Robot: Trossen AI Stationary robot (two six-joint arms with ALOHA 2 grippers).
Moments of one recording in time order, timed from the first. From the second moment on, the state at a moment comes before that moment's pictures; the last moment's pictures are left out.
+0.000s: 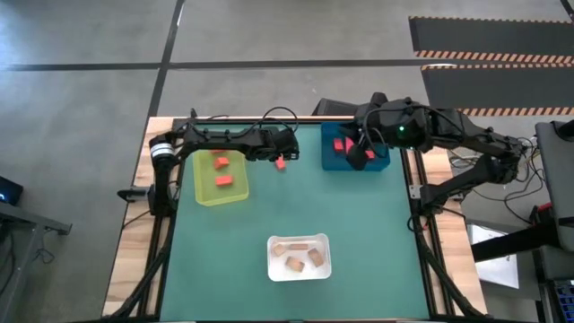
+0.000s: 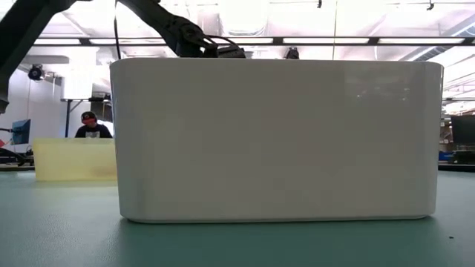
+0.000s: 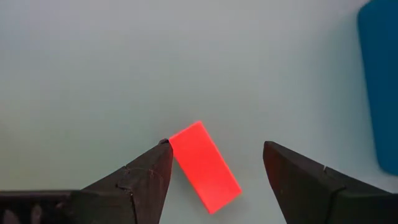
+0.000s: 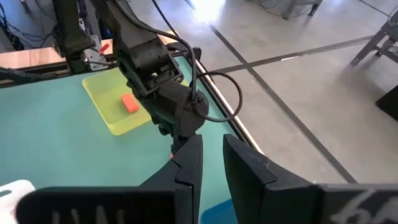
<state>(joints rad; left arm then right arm) 0.35 1.93 1.40 -0.60 -0.33 -1.11 -0.07 1.33 1.75 -0.97 0.36 0.08</state>
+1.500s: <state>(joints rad) 0.30 2.05 1.39 -0.58 -0.35 -1.22 -0.07 1.32 1.75 -1.00 0.33 -0.01</state>
